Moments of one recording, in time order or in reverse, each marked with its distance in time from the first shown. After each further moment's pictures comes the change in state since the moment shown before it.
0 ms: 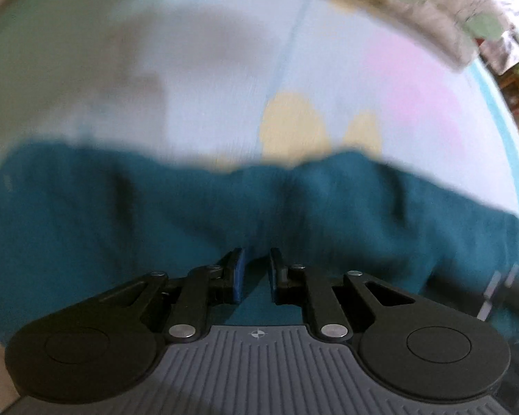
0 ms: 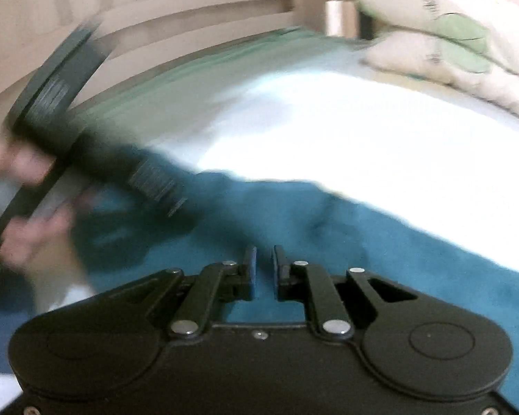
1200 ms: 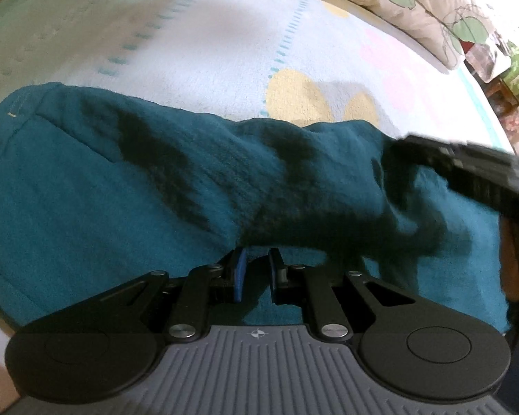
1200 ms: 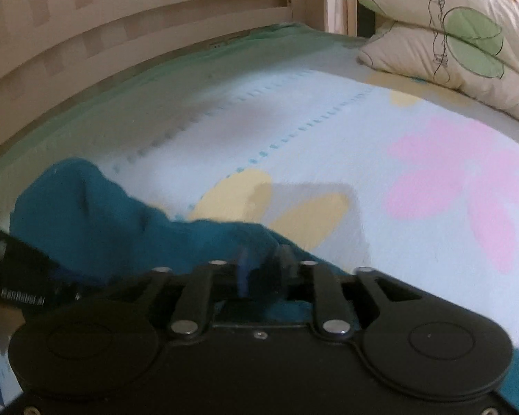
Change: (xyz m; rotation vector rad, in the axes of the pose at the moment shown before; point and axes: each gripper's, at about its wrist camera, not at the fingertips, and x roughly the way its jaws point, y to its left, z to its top) left arm -0.003 0.016 -0.042 0.007 -0.098 -0.059; right arm 0.062 -0.041 0.042 -0.035 0.028 0.027
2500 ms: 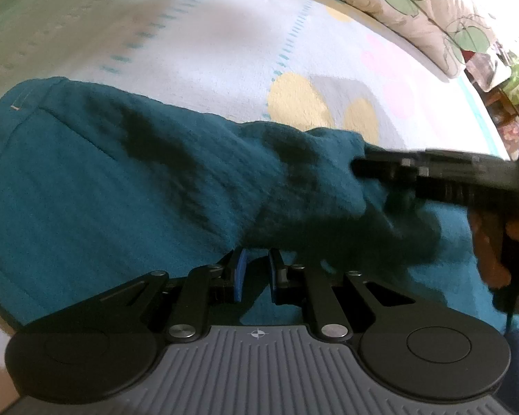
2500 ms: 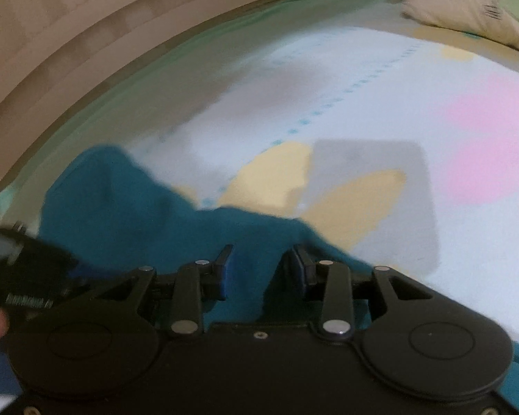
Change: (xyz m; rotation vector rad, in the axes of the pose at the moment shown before) left arm -0.003 0.004 0.001 -0.039 -0.007 -0.016; right arm 0.042 -0.007 0.000 0.015 0.134 0.233
